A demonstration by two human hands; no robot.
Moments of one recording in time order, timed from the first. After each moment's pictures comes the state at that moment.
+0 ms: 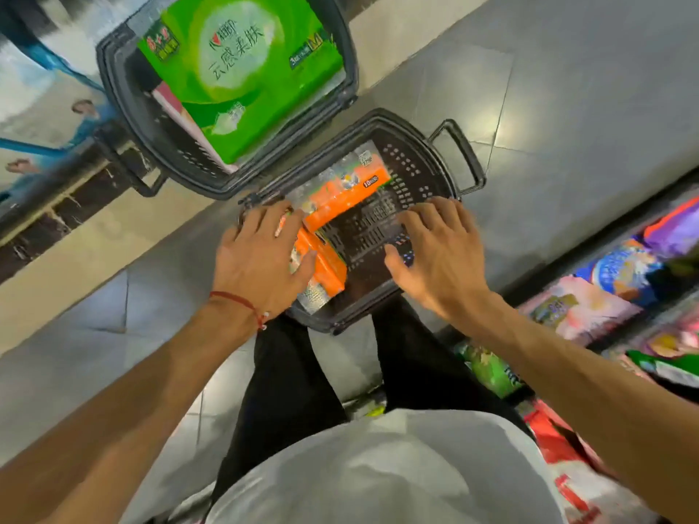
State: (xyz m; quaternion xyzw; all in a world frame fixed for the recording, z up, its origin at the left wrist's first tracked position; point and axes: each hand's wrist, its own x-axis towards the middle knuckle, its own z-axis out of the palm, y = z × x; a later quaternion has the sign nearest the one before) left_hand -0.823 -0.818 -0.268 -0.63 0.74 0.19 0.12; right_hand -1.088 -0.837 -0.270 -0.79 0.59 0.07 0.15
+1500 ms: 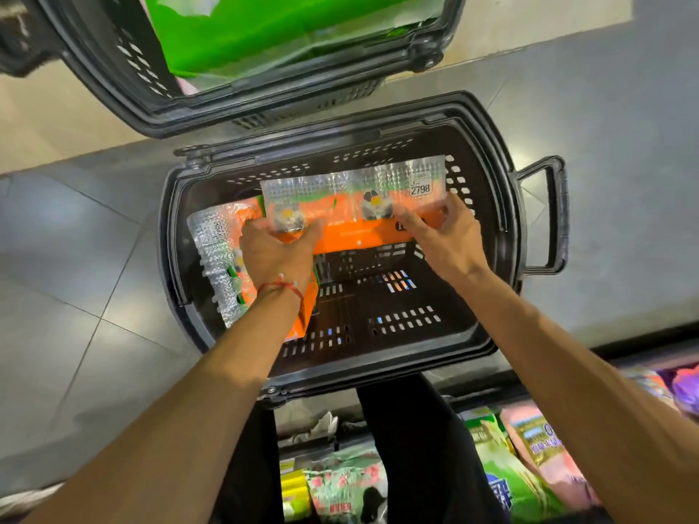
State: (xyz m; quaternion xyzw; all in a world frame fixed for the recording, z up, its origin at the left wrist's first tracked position) left_hand -0.897 -0.829 -0.562 -0.89 0.04 0.36 -0.26; right_hand -1.094 -0.948 -0.543 -0.57 0.67 0.02 0.48
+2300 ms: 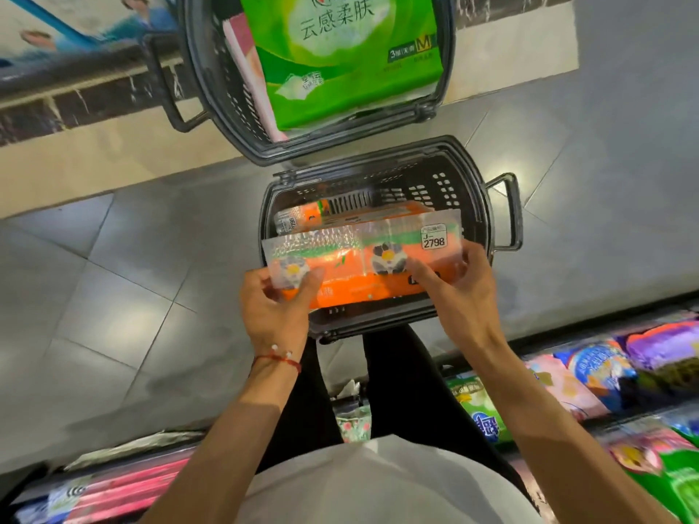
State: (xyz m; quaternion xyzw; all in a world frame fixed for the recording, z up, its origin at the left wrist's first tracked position) left_hand -0.856 -0.735 -0.318 -0.86 0.03 0.36 -0.37; right_hand -1.046 -0.853 -0.288 -0.46 0.72 -0.08 0.52
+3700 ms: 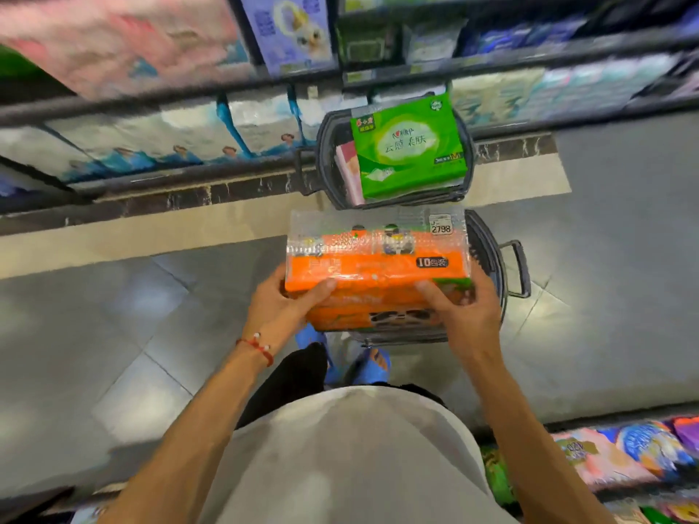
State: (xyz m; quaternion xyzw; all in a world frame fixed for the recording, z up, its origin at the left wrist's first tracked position) left_hand -0.787 -0.593 -0.123 -0.76 0.17 0.45 -0.44; right_hand -1.020 -0.709 -0.143 -0.55 0.56 -0.29 0.55
